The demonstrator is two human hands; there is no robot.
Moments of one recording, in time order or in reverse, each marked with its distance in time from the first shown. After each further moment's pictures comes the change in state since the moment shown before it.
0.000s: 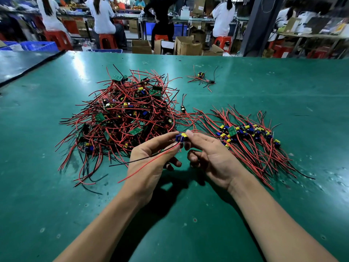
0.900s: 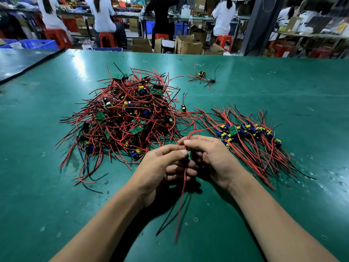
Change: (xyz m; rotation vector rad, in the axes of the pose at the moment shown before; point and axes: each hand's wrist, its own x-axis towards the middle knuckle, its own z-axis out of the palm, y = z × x) left_hand -0.010 0.007 0.011 -0.131 -0.115 -0.417; right_hand -0.001 0.002 0.001 -0.058 0.033 0.072
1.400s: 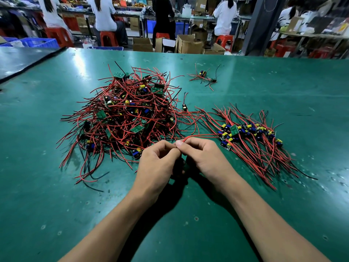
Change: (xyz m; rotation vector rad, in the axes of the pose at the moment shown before) left_hand 0.008 -0.010 0.003 0.270 0.304 0.281; right_hand -0.001 0.011 0.010 -0.351 0.083 -0.197
